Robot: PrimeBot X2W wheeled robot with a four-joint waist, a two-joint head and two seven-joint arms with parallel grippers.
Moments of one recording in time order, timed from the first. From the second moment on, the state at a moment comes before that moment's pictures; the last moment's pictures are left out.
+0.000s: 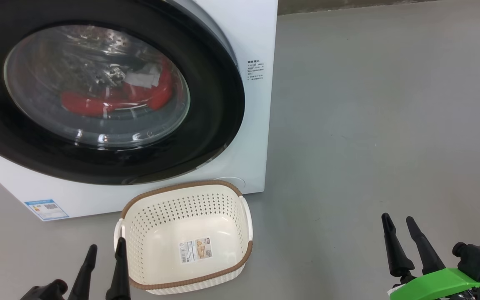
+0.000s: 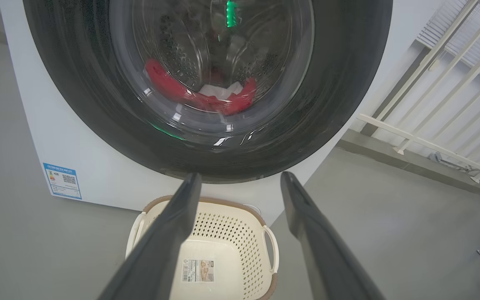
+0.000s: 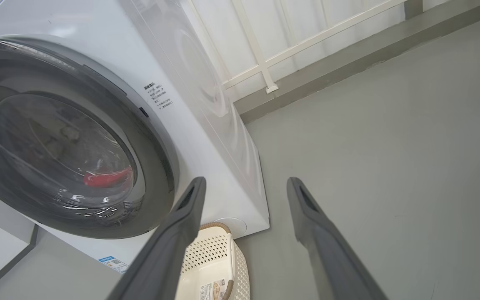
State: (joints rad) left arm 0.02 0.03 0.02 0.18 -0.48 -0.06 -0.17; right arm 0.04 -0.03 -0.02 0.23 0.61 0.13 -0.17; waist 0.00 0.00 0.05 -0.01
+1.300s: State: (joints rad) left arm 0.05 0.04 0.02 0.17 -0.16 -0.03 -0.25; right arm 0.08 -0.03 -0.03 0.19 0.35 0.13 -0.25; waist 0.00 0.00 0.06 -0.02
